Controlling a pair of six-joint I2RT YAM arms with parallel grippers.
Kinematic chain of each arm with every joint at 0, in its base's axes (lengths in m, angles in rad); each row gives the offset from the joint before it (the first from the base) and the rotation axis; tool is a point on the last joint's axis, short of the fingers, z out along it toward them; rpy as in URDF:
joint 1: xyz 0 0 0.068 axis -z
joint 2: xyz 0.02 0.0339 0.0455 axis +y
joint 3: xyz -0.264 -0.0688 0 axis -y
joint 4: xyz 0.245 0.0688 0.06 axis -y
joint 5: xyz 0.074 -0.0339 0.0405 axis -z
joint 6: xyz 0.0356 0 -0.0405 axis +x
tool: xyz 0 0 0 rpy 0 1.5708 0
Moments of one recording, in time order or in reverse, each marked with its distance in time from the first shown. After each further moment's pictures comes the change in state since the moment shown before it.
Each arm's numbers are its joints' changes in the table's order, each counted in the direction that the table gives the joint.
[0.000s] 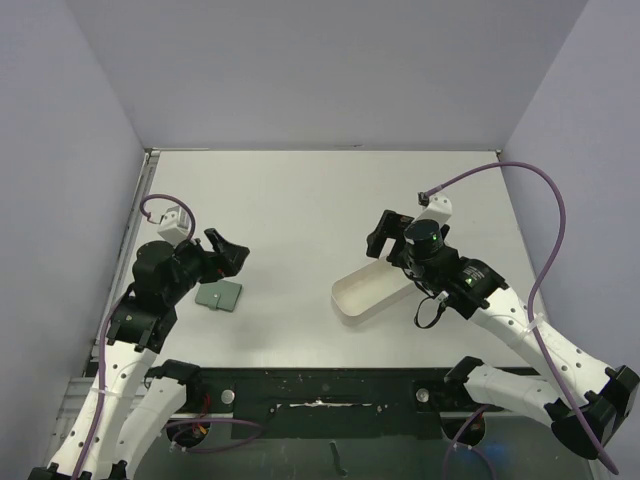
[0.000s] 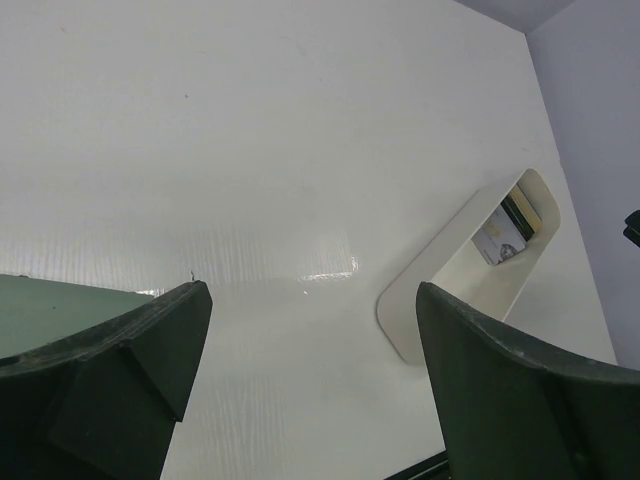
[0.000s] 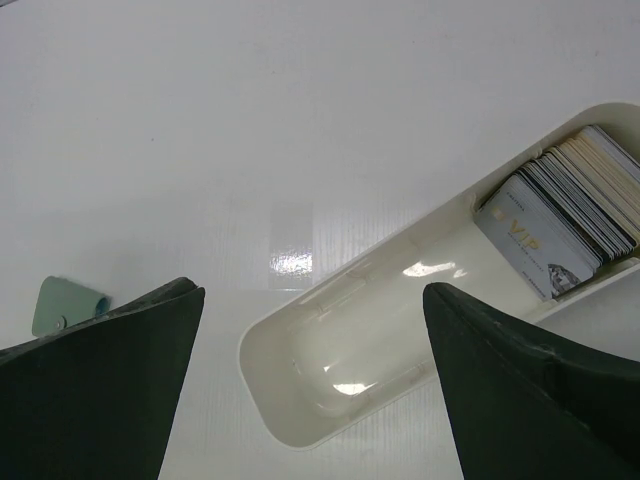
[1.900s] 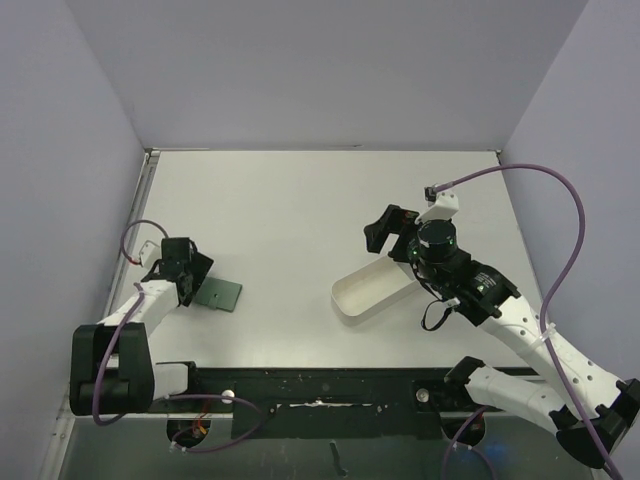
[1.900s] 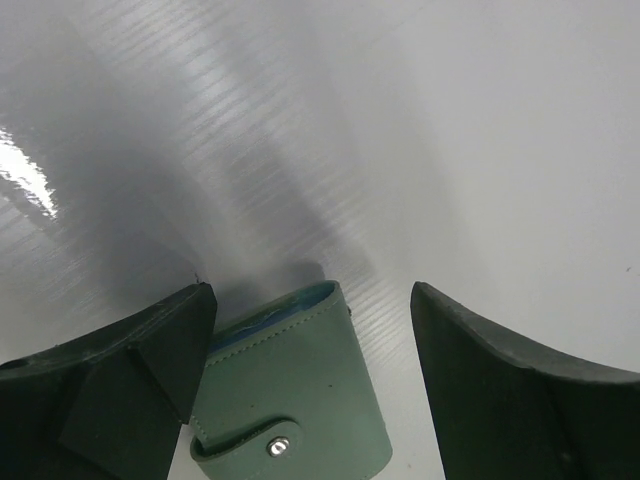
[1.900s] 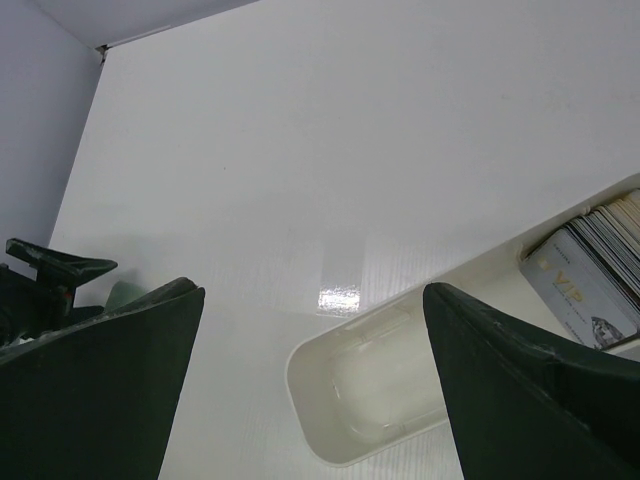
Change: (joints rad) left arm -0.255 0.595 -0.199 0.203 -0.435 -0.473; right arm 0.002 -0.065 0.000 0.116 -0.059 -0.052
